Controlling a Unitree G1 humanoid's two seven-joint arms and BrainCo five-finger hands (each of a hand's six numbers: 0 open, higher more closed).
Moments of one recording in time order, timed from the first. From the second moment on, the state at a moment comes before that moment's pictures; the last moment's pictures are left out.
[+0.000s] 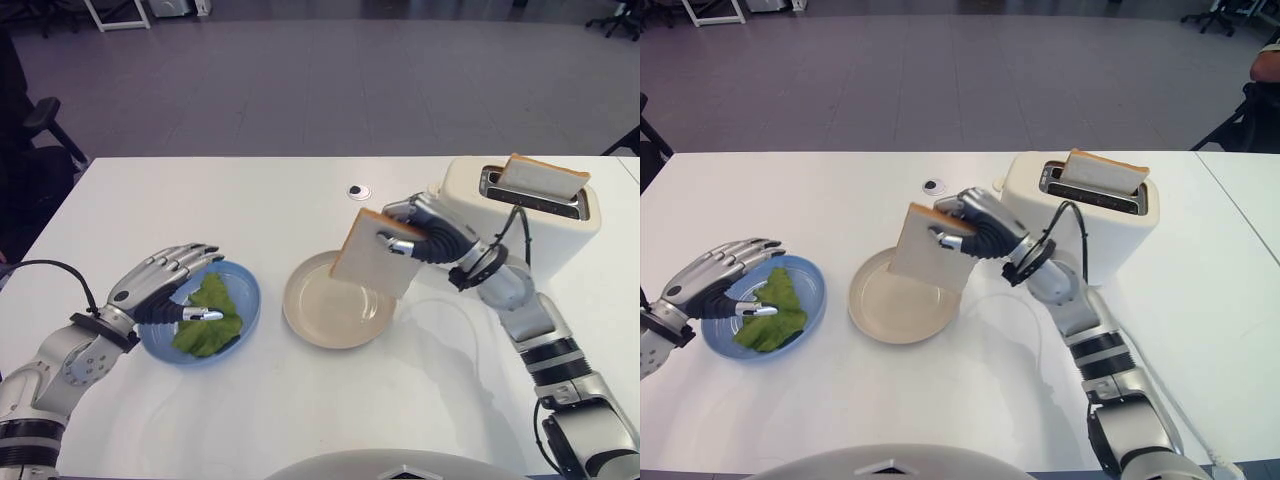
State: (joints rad) left arm 0.14 0.93 0.16 0.26 0.61 -0.74 -0.01; right arm -0.39 -0.42 0.29 0.18 -0.33 -0.60 0.21
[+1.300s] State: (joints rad) left arm 0.02 0.95 -0.02 0.36 0.61 -0.83 0.07; right arm -0.49 -0.27 0.43 0.57 -0.53 -0.70 0.06
